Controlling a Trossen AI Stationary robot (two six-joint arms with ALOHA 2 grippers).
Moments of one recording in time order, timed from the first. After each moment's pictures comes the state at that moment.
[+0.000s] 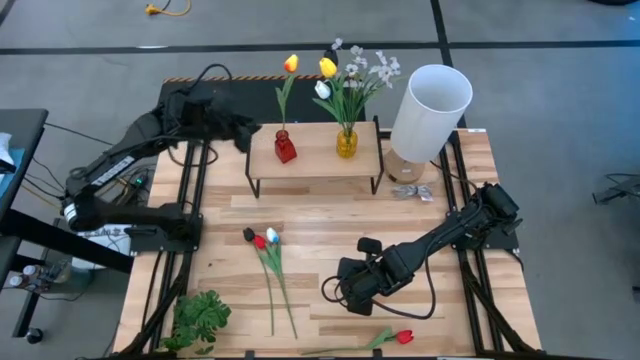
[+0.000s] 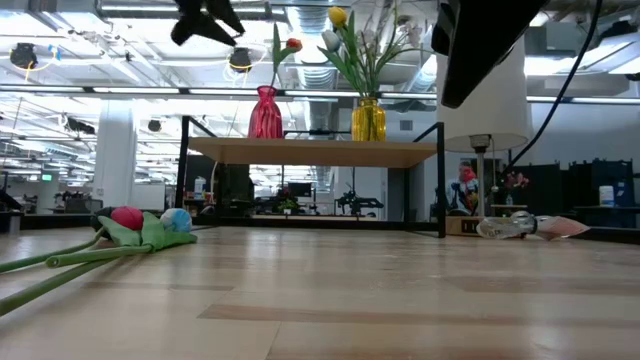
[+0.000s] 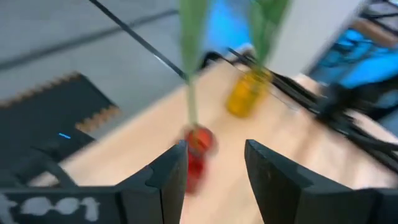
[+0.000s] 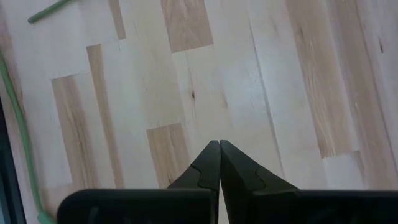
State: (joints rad) left arm 0.63 1.09 1.34 -0.73 0.09 -0.26; right arm 0.52 1.87 1.51 -0.93 0.23 0.65
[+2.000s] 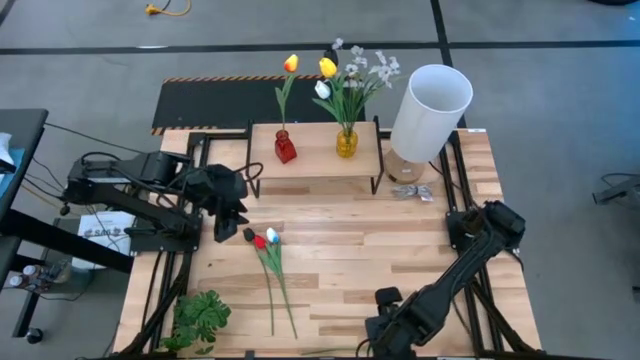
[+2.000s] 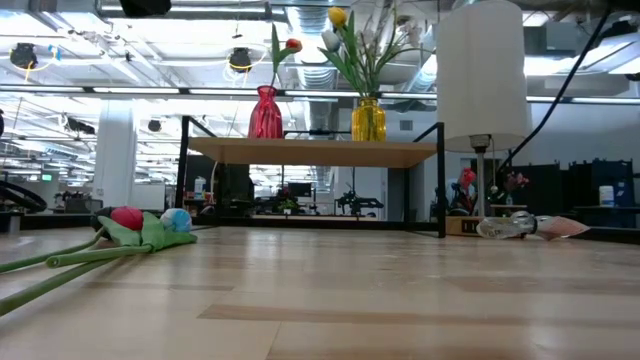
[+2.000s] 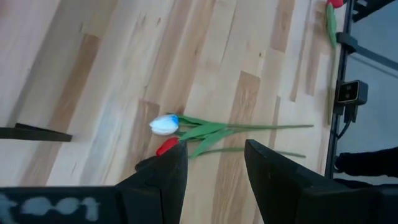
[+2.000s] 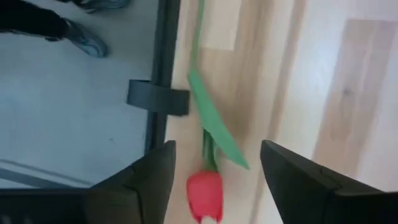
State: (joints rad) left arm -0.08 1.10 1.34 -1.20 0.04 -0.42; right arm 0.80 1.93 1.53 -0.90 -0.03 0.62
